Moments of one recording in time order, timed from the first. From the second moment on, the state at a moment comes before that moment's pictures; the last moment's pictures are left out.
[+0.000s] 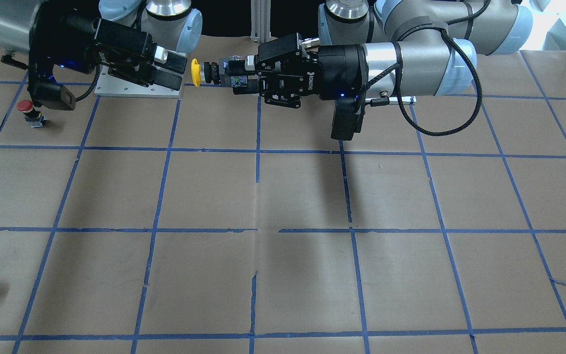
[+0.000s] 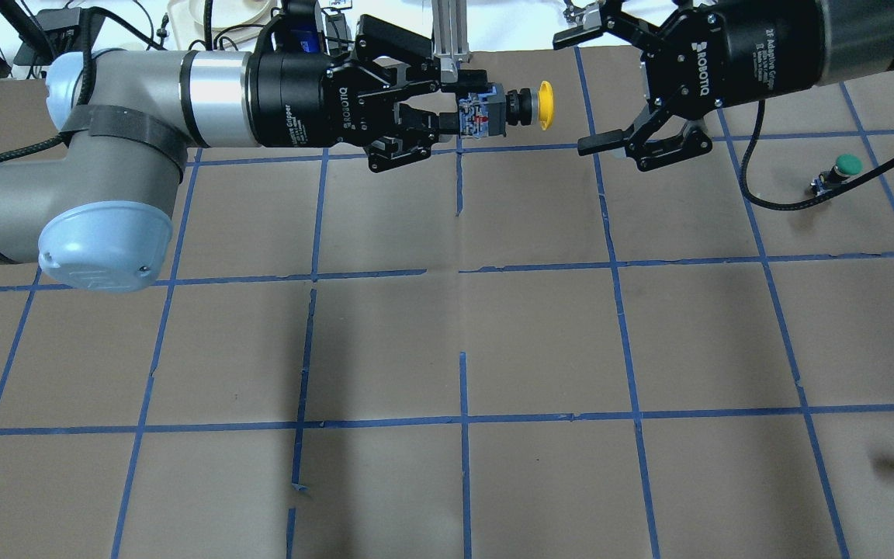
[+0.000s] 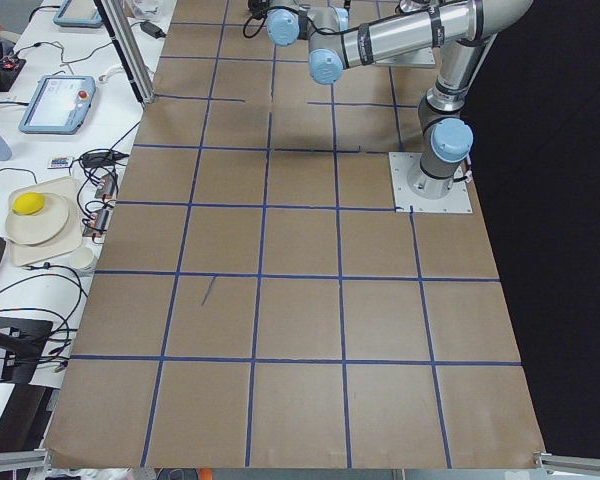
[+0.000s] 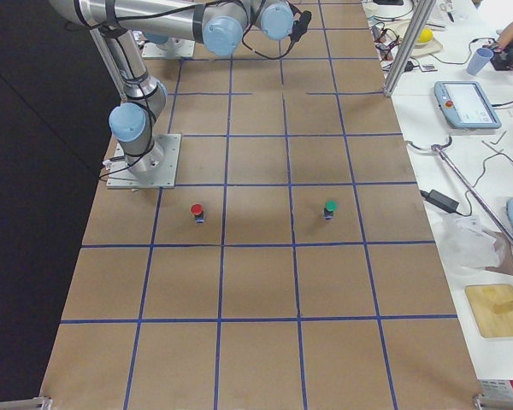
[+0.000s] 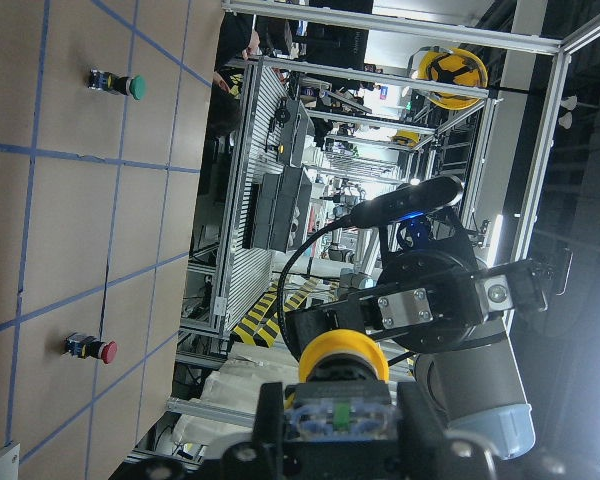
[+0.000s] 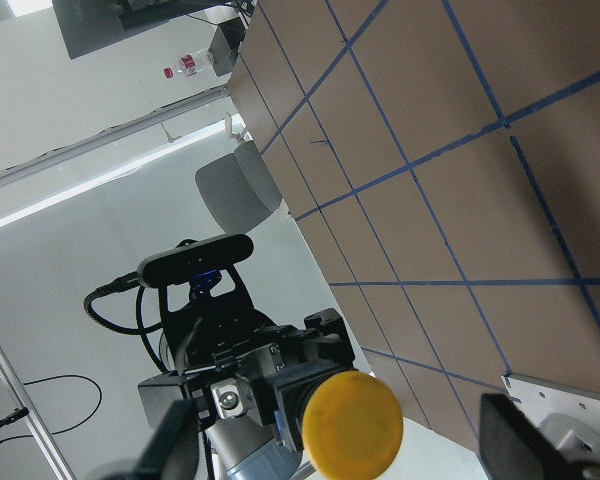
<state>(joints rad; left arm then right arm) -1.57 -1.62 -1.86 -1.18 0.10 -0.21 1.34 -1.63 1.66 -1.16 -0.41 0.01</state>
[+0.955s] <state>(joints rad) -1.57 -1.63 -1.86 -1.17 0.10 -0.22 1.36 -1.64 1.67 -1.15 -0.39 0.03</state>
